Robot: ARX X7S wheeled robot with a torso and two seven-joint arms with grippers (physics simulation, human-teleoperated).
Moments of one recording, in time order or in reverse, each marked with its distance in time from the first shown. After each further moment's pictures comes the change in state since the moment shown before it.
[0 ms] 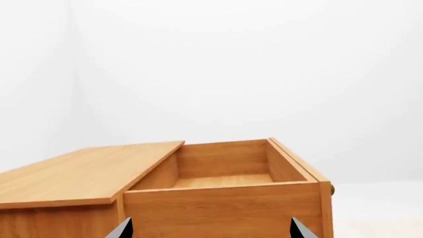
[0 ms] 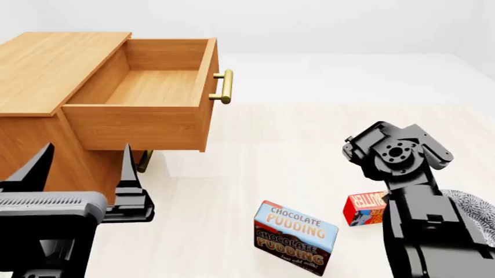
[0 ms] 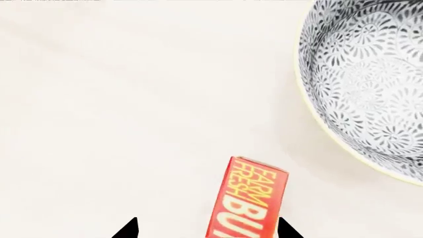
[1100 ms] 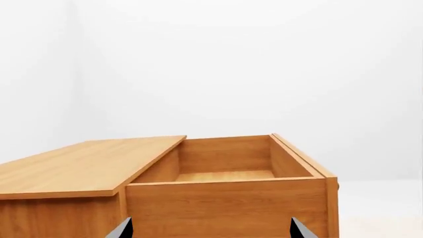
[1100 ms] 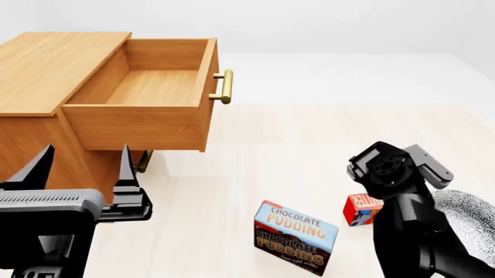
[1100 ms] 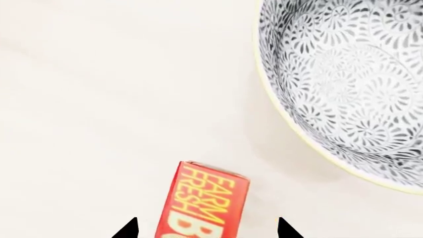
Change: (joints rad) left arm 0.036 -0.004 -0.027 -0.032 -0.015 0.033 0.026; right arm -0.019 -0.028 0.424 0.129 -0.503 -0.008 -0.117
